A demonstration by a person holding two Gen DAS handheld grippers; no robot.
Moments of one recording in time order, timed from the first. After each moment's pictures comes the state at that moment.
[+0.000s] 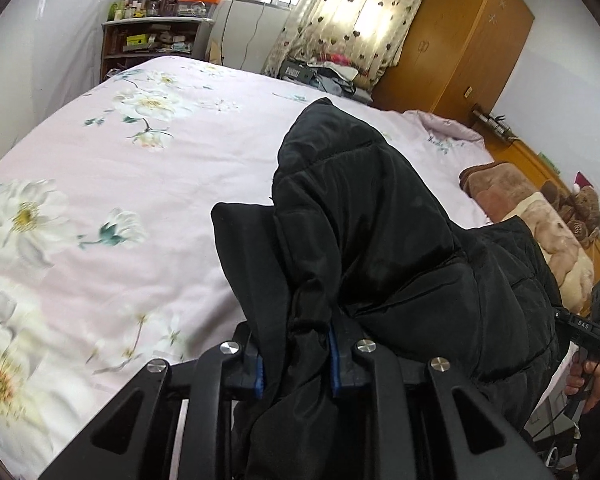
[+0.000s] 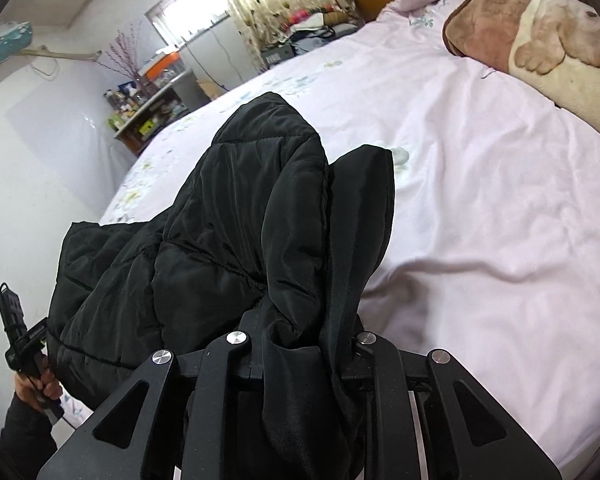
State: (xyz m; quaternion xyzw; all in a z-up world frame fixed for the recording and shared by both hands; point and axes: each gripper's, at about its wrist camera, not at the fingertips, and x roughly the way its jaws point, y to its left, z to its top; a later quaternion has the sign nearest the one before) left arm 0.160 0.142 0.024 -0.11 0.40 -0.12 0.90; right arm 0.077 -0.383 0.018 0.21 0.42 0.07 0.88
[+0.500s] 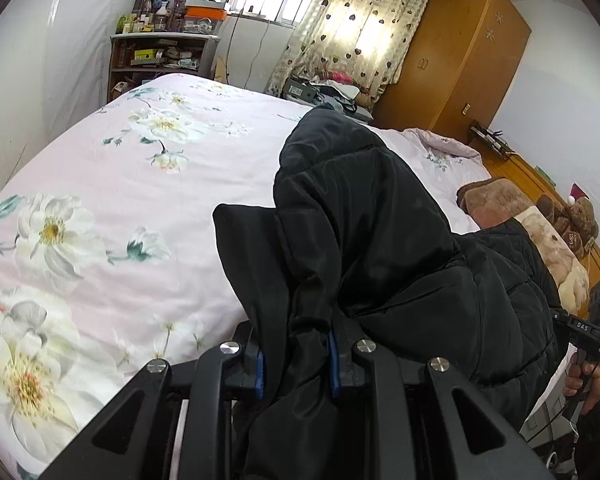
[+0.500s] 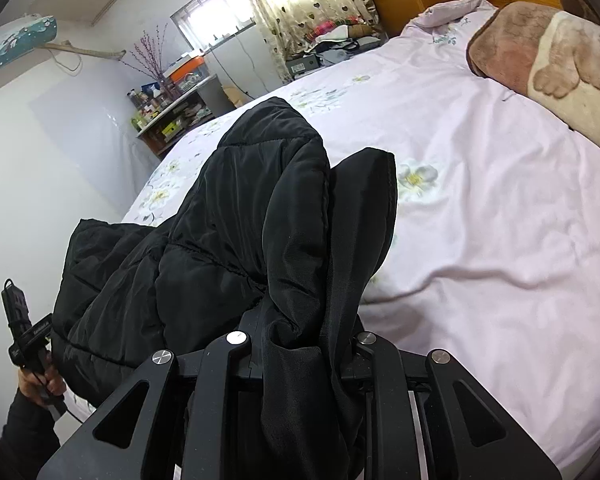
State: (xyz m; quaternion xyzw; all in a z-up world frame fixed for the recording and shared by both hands) left arm 0.159 0.161 0.047 -0.12 0.37 -0.12 0.91; right arm 0.093 -0.346 0.049 0.20 0.40 0.09 0.89
